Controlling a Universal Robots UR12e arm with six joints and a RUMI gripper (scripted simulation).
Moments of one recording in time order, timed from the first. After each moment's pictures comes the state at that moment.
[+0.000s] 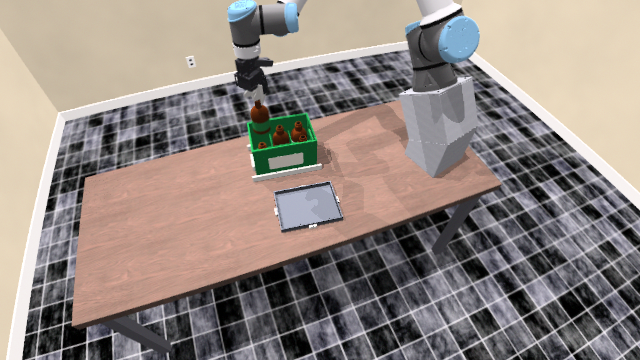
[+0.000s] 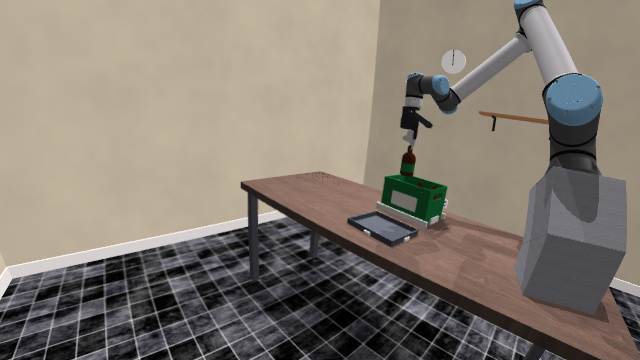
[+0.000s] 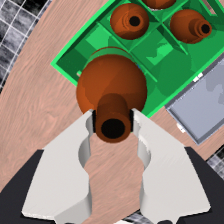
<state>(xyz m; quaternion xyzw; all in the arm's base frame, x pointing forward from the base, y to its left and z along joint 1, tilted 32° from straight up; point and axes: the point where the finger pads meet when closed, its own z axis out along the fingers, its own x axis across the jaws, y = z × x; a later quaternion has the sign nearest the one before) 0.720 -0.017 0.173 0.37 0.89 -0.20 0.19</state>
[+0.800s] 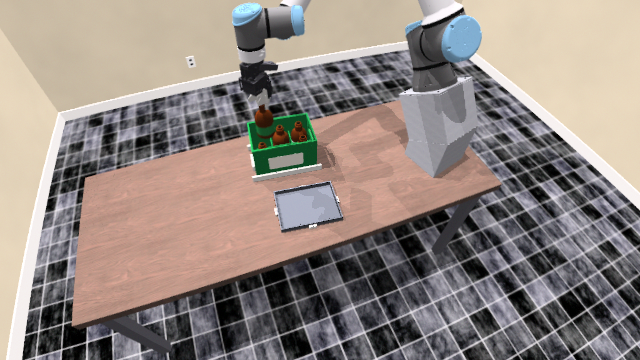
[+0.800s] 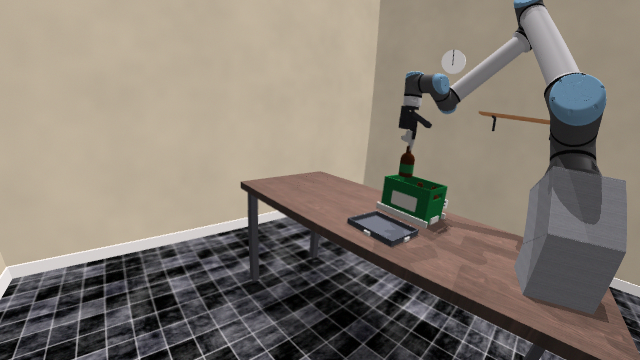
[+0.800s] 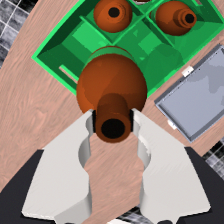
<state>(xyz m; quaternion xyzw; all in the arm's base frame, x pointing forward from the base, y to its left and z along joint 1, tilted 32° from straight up) 0.710 0.010 0.155 0.37 0.89 -0.20 0.19</state>
